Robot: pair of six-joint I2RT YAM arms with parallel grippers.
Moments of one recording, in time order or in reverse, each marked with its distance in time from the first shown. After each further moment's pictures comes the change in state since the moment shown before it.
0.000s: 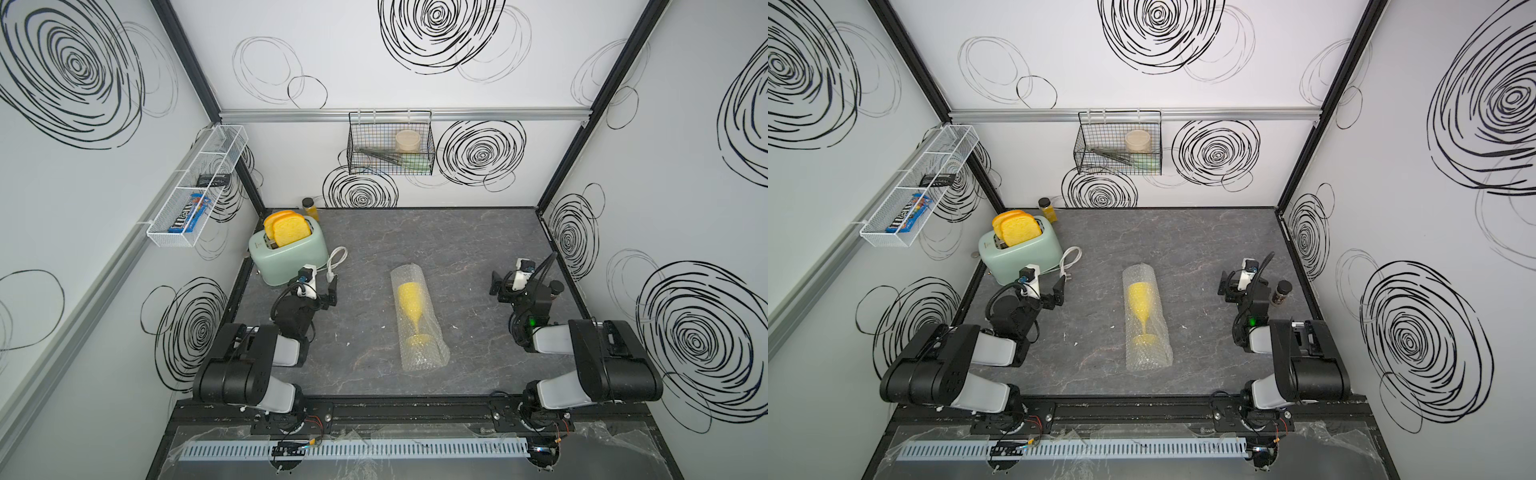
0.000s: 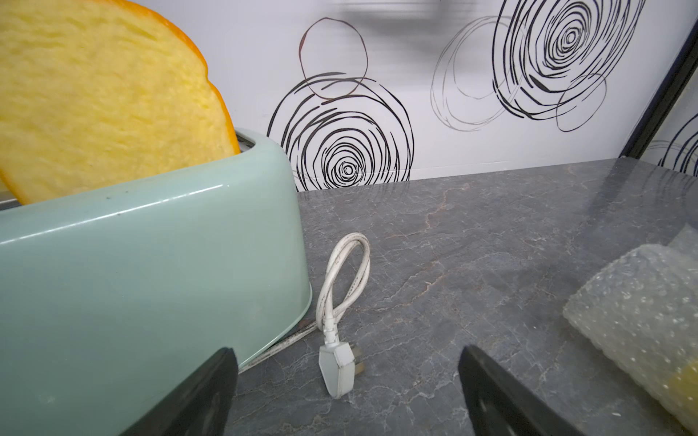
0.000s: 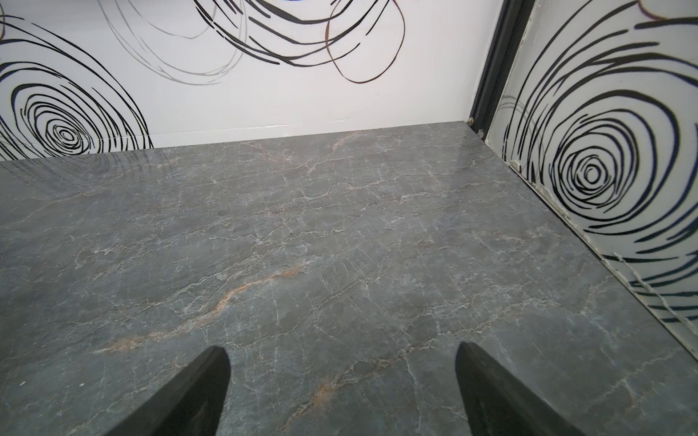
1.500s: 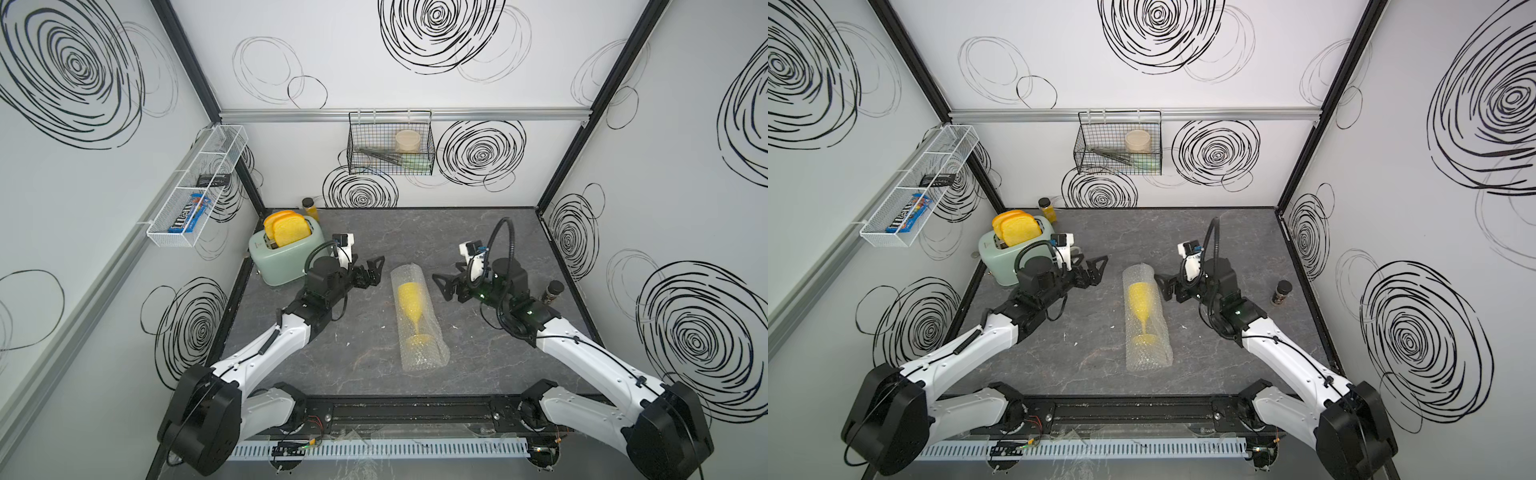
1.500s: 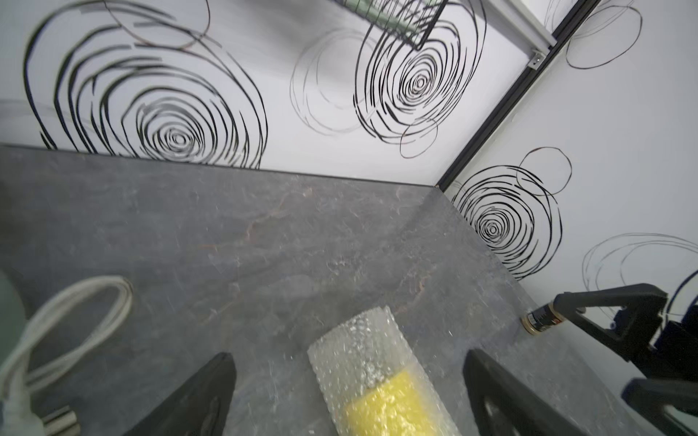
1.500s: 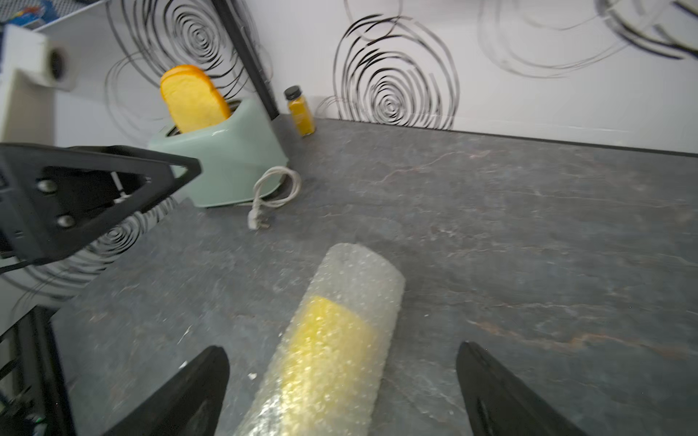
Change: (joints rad) left arm -0.426 -0.329 0.465 -0.977 -0.072 -0.477; right arm 0.579 -0.402 0.436 -0.948 -0.216 0.140
